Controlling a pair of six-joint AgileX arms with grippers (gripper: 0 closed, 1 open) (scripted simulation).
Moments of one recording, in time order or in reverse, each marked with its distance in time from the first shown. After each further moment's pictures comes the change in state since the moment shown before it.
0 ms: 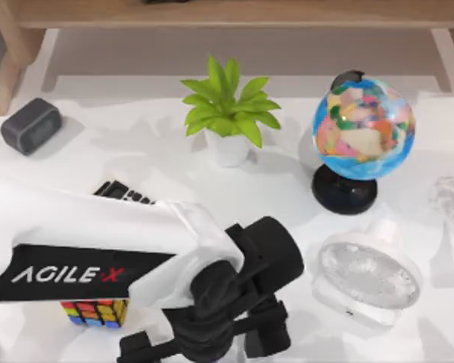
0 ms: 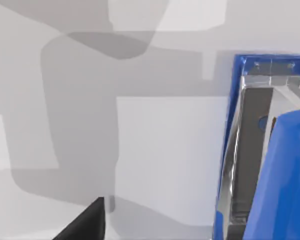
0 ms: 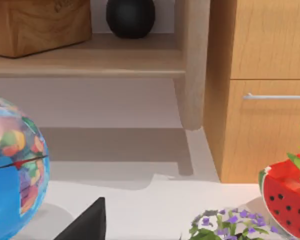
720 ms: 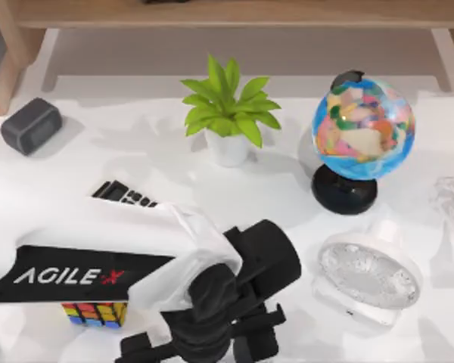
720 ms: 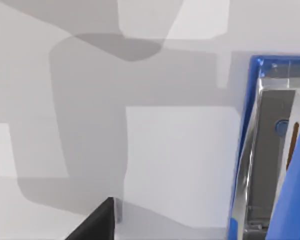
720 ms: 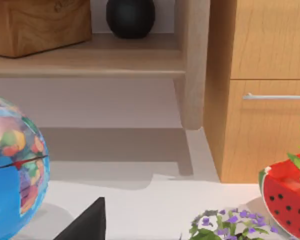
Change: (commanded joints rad) left arm 0.000 0.018 -0.016 0.028 0.000 0.000; right arm 0.000 0.000 0.000 0.000 0.000 0.000
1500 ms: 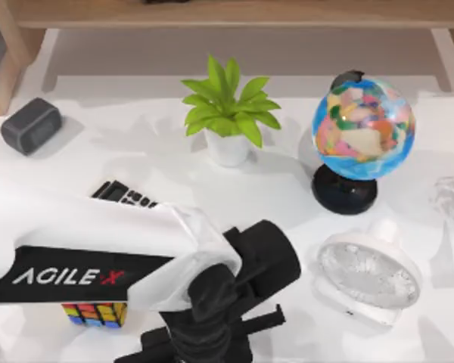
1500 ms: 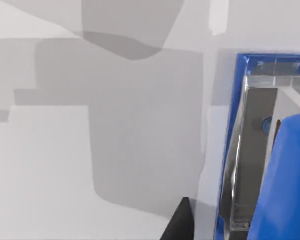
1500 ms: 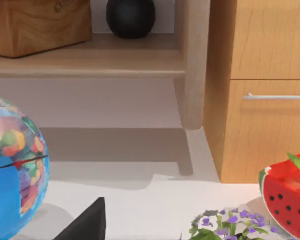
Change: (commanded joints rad) left arm 0.000 0.000 0.000 0.000 0.000 0.000; right arm 0.000 0.000 0.000 0.000 0.000 0.000
